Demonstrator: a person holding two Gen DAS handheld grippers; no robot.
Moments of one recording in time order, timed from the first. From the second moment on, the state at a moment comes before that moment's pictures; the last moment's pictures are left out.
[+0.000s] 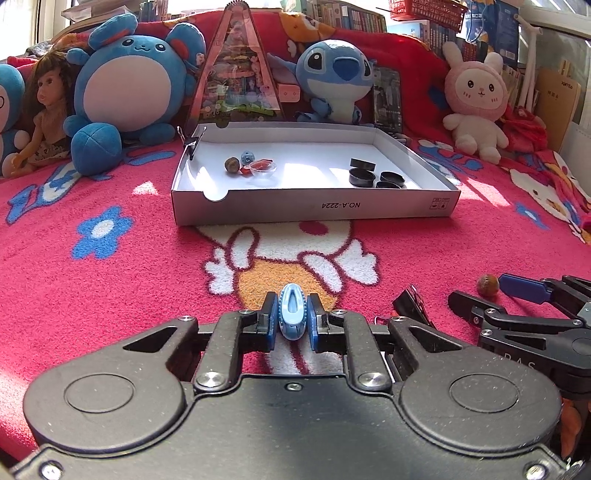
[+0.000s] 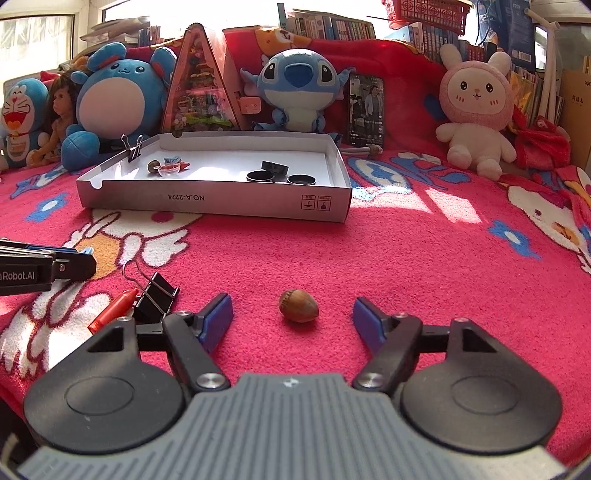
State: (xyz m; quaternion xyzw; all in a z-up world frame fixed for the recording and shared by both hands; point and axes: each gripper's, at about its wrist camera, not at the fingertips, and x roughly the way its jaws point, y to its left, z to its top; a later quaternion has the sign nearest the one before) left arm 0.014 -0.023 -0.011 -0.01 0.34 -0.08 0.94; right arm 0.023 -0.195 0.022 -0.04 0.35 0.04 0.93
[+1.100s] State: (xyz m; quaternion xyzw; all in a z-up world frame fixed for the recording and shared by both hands) left arm 0.076 -0.007 0.037 -0.04 0.31 -0.08 0.95; right arm 0.092 -0.203 0.055 0.03 0.36 0.07 0.93
